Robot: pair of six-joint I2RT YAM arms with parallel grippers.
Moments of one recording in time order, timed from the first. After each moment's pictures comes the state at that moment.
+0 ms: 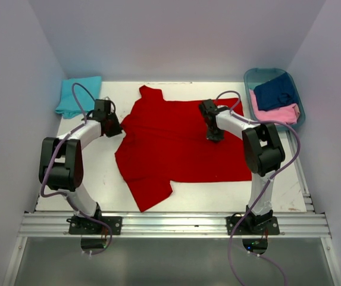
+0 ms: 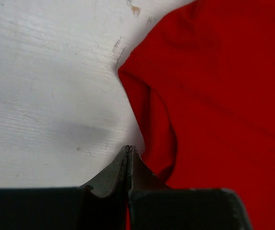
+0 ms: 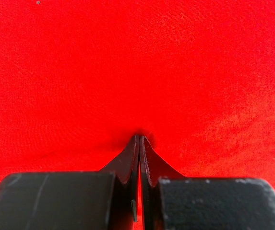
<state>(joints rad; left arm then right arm) -0.08 1.72 1.08 -0.28 0.02 -0.49 0.39 2.01 1.40 -0.72 0.43 0.62</state>
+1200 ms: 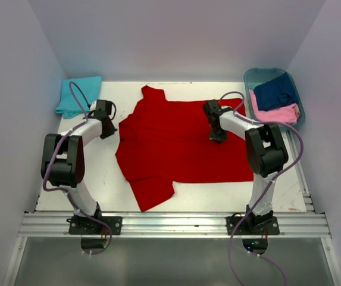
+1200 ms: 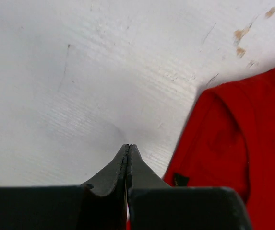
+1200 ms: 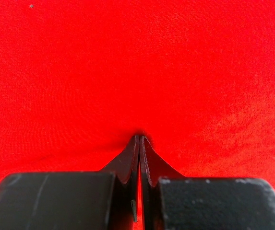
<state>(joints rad) -0.08 1.77 1.07 -0.32 -0.29 -0.55 0.36 1.98 1.36 -0.69 0.42 0.60</state>
